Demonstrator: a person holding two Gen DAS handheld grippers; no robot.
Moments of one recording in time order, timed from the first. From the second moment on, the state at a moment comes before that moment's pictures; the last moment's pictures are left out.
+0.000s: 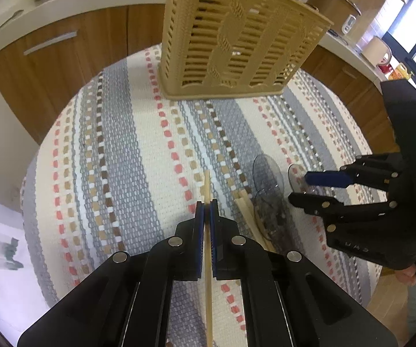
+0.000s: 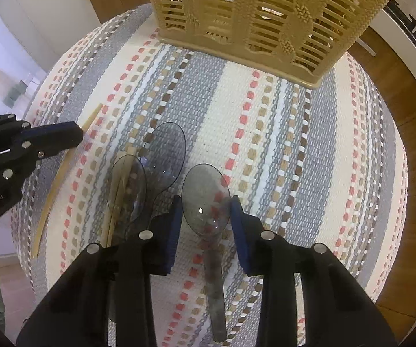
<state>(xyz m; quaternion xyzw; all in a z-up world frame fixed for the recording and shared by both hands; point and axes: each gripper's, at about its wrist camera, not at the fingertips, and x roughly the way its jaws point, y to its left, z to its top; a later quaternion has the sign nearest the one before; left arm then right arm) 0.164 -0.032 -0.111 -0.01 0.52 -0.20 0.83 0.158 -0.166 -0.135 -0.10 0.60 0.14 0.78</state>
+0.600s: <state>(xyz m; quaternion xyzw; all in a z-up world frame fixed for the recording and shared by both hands) 0.137 -0.036 -0.041 -0.05 0.41 -0.24 0.88 0.097 -0.254 -0.045 0.02 0.45 0.17 0.88</state>
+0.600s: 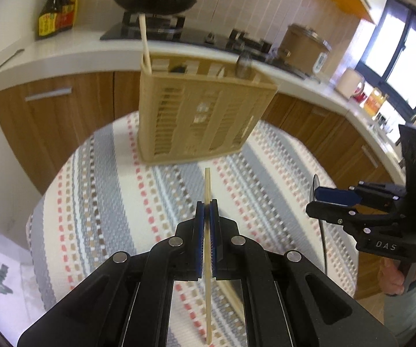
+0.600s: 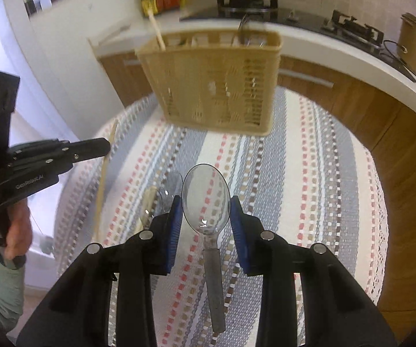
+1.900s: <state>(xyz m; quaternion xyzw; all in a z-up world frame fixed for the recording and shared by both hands) 0.254 -0.008 0.091 -0.09 0.18 -0.22 0.95 0.267 -0.283 0.055 0.13 0.18 0.13 0.97</state>
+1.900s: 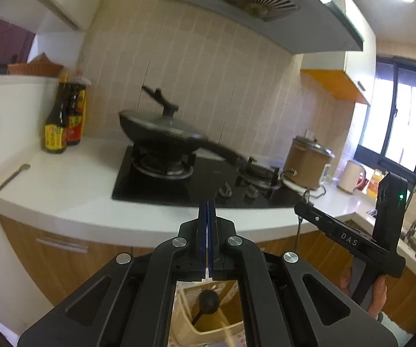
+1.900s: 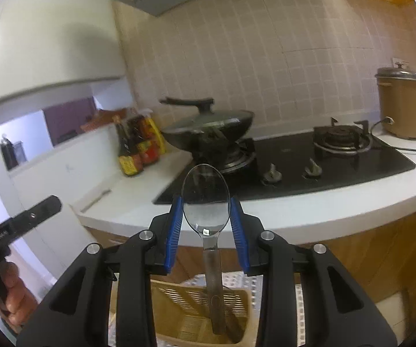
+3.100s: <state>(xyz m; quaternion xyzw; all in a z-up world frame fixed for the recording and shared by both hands) 0.250 -0.096 -0.111 -0.02 0.56 -0.30 0.77 0.260 -0.282 0.029 0.13 0.18 0.12 0.97</state>
